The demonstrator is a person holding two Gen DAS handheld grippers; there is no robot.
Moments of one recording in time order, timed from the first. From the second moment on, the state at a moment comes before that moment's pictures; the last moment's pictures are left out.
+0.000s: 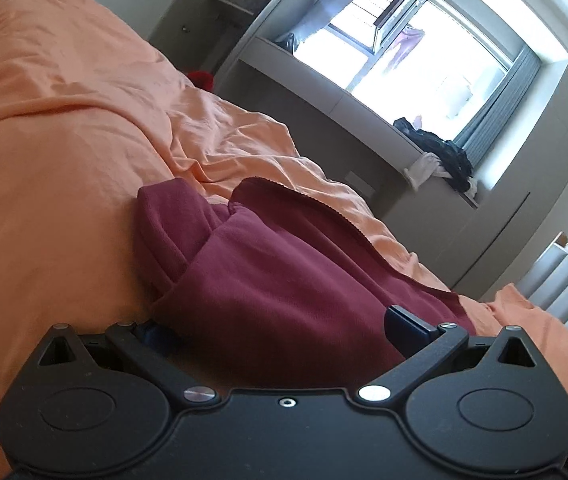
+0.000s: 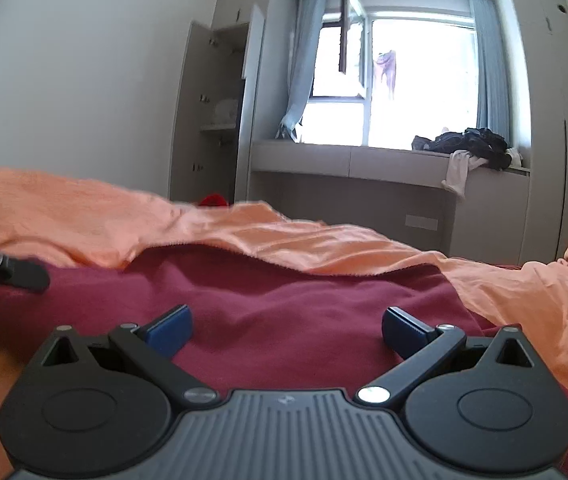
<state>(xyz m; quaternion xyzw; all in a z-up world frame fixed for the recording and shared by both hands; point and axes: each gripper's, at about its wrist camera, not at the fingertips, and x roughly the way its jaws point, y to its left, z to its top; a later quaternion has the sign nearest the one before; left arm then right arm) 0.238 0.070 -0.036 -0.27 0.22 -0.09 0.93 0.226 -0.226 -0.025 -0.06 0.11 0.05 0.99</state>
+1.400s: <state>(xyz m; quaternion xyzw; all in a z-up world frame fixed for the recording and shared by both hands) 0.251 0.050 -0.025 -0.25 0.23 -0.03 0.94 0.215 -0.229 -0.039 -0.04 0.09 0.04 0.99</state>
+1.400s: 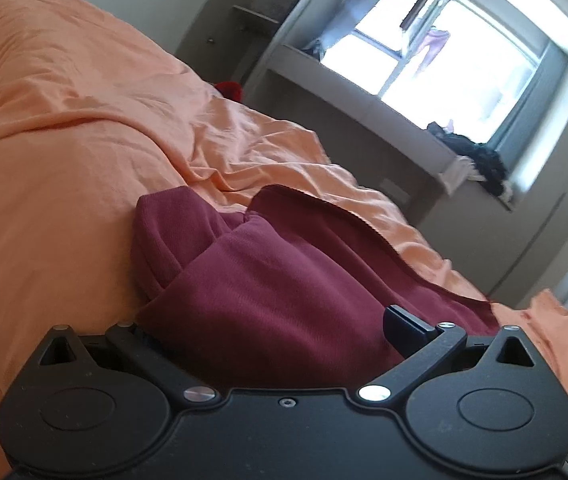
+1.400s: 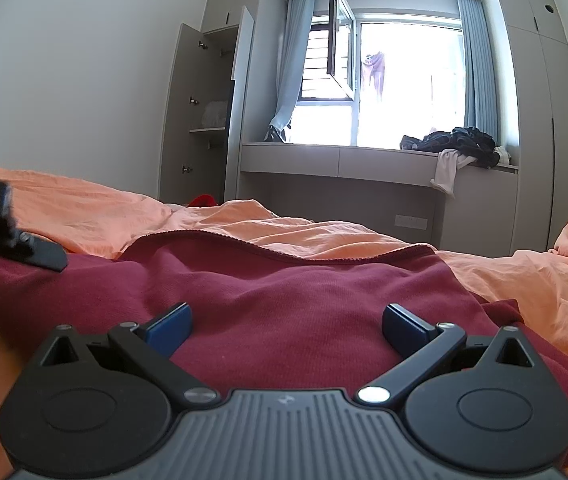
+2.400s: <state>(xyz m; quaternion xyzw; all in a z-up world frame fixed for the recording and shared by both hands) 0.273 -0.047 0.089 -0.07 0.12 -0.19 0.97 0.183 -0.283 0.011 -0.08 0.12 0.02 0.99</state>
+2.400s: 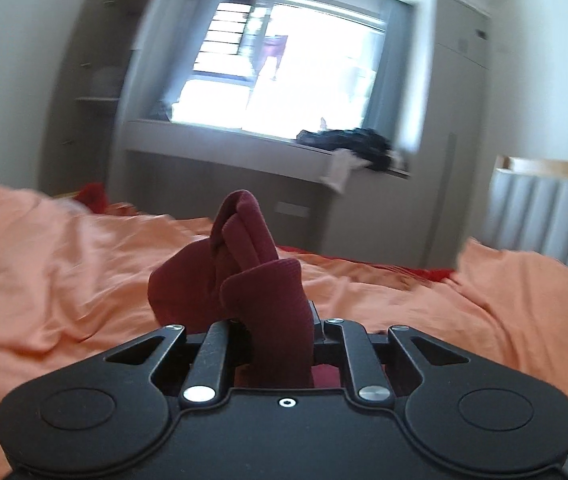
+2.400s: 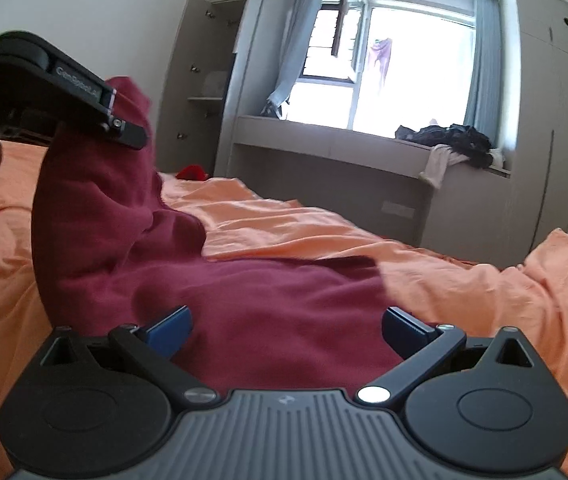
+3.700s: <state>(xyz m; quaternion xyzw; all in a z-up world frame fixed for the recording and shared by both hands) 0.179 -0.183 0.016 0.20 0.13 -0.29 0.93 0.267 -0.434 0.020 0.26 0.20 0.20 0.92</state>
